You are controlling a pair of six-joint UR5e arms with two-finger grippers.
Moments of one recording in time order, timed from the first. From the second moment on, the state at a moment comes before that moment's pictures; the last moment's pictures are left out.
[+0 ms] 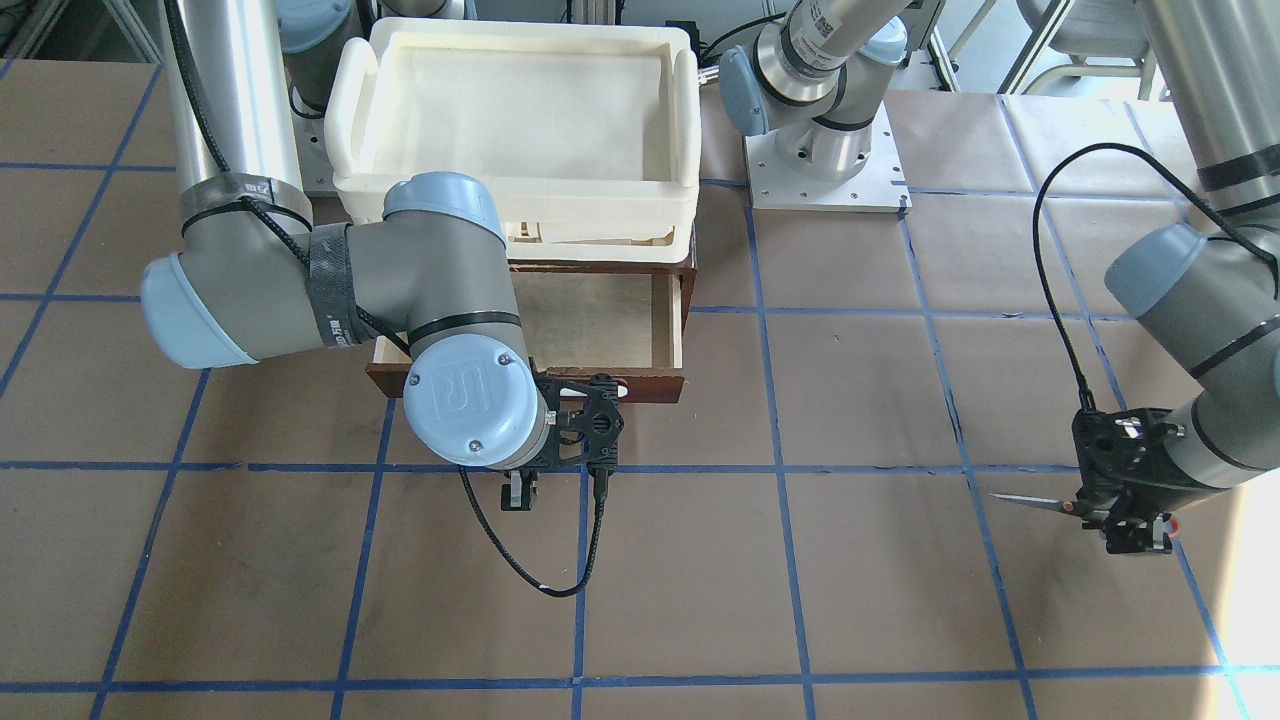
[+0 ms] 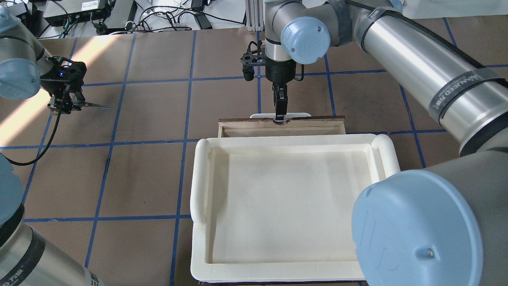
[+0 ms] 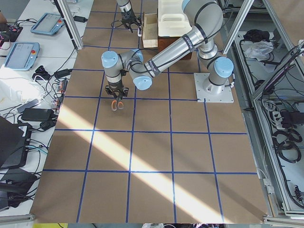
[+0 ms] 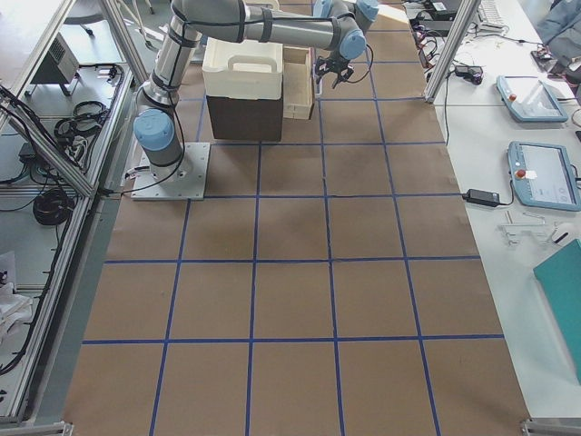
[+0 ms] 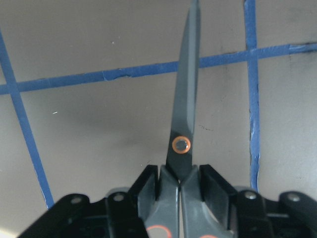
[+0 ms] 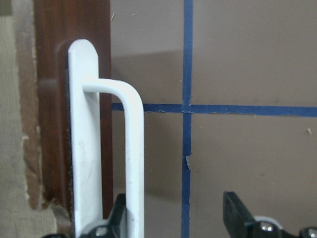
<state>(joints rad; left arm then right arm) -1.13 -2.05 -1.56 -1.08 1.63 2.13 1.82 -0.97 1.24 -1.56 -1.47 -1.34</state>
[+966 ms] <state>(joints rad) -1.14 -2.05 -1.56 -1.08 1.63 2.12 1.82 -0.94 1.21 -1.66 -1.47 -1.35</state>
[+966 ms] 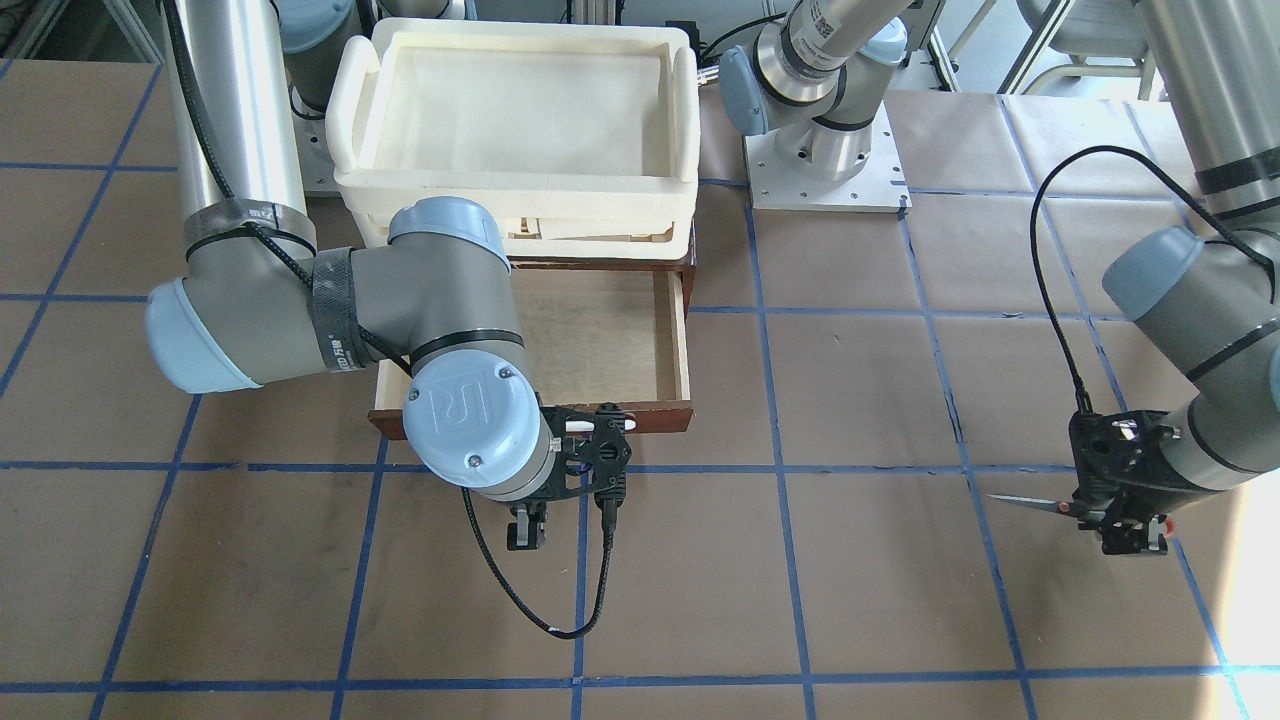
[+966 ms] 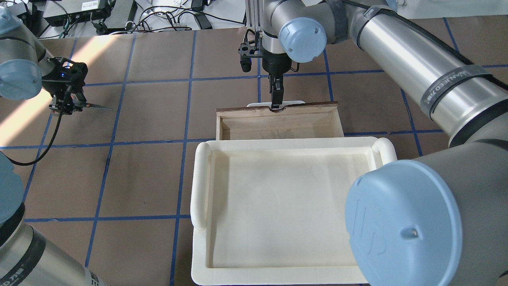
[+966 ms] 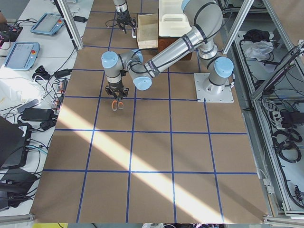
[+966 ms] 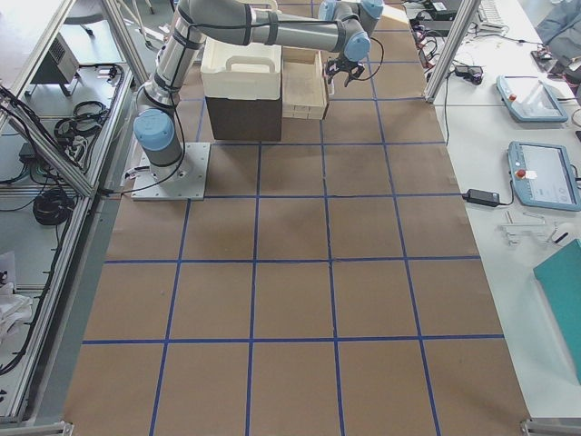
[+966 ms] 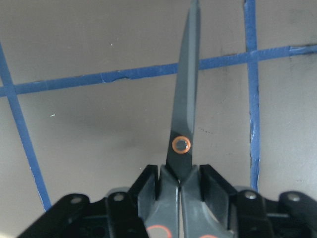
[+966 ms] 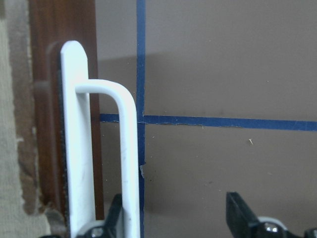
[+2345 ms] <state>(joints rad) -1.14 -2.06 -1.56 -1.08 1.62 2.09 1.78 -1.03 1.17 -1.69 -1.46 -1.24</state>
